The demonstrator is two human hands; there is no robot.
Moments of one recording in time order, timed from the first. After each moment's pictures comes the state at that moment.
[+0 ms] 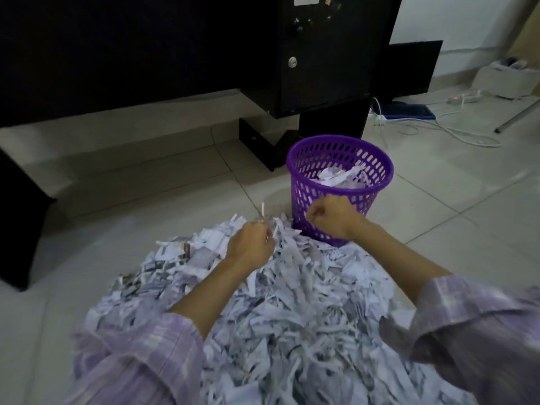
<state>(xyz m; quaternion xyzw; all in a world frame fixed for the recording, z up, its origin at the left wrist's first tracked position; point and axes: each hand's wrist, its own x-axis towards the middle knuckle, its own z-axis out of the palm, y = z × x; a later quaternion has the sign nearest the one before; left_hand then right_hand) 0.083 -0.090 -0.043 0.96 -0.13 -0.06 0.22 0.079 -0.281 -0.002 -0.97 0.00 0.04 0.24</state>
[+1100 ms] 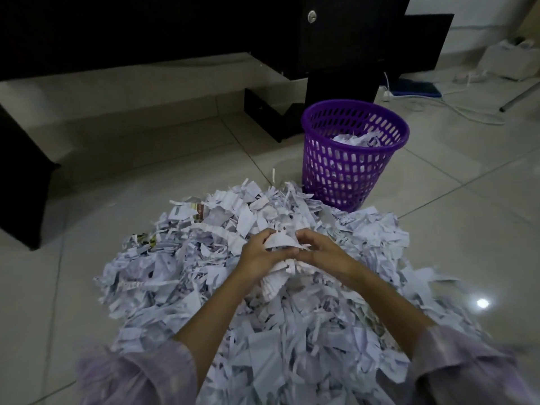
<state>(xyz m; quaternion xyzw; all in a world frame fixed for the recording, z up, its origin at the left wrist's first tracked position) 0.006 -0.048 -0.122 0.78 -0.05 -0.16 0.60 -0.019 -0.210 -0.115 -0.77 0.01 0.16 0.62</state>
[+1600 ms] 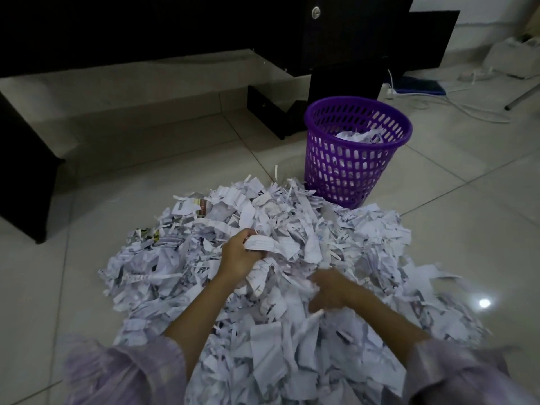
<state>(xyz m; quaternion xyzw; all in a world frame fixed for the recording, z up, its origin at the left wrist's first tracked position) 0.009 -0.015 -0.136 0.84 -0.02 -0.09 0.54 -0.051 -0.211 -0.142 -0.93 0.00 0.30 0.19</state>
